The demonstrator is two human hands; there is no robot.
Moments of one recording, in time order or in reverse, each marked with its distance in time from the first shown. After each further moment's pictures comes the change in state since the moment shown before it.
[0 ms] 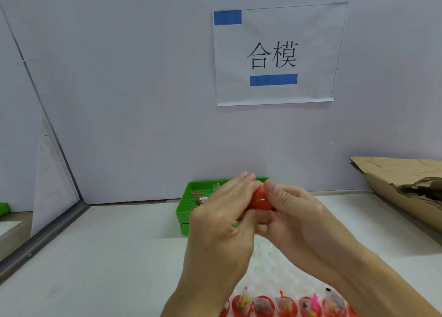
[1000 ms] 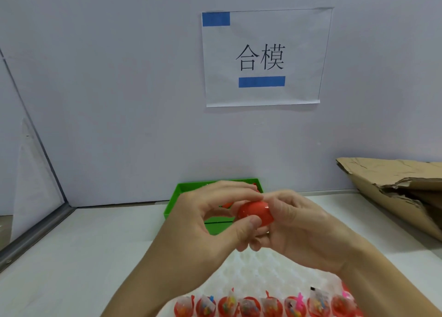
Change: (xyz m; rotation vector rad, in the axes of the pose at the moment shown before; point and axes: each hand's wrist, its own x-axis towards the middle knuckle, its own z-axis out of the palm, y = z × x) left_hand 0.020 0.004 -0.034 -0.405 -0.506 -0.347; right_hand -0.008 -0.015 -0.025 -0.080 -0.259 0.169
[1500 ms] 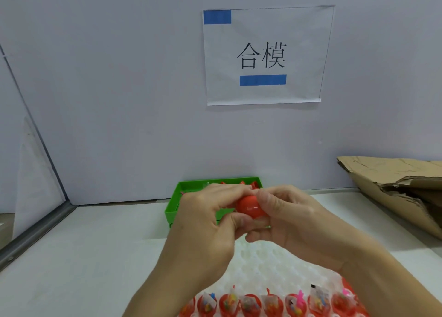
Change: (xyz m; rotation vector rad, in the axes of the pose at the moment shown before) left_hand 0.001 -0.002 0.012 0.233 0.172 0.034; right_hand 0.003 -0.004 0.008 -0.140 0.172 0.045
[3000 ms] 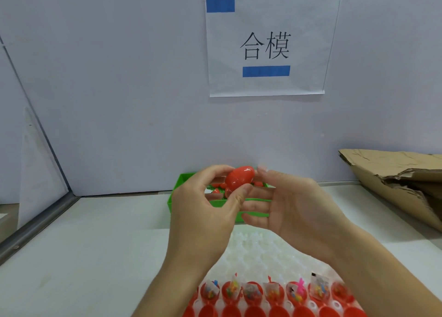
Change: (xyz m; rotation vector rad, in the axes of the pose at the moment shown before) left_hand 0.001 -0.009 0.014 -0.060 0.256 -0.196; right_hand 0.005 0.001 0.008 0.151 0.264 0.052
